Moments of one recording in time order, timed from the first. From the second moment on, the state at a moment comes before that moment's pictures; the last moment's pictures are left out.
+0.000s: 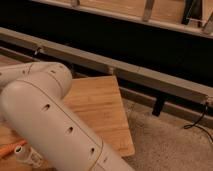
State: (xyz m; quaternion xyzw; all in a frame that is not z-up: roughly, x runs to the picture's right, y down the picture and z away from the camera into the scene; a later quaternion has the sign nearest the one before) arm -0.509 0.099 0.728 -0.32 0.13 0.45 0.83
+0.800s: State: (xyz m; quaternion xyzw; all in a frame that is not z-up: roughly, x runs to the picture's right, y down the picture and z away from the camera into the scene) arm -0.487 0.124 0.772 -0.32 0.16 0.44 0.82
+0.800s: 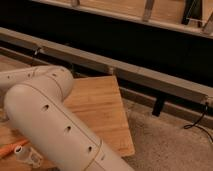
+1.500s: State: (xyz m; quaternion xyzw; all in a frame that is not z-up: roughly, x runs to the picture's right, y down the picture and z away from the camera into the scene) arm -0.489 0.140 0.771 -0.34 0.12 0.42 0.83
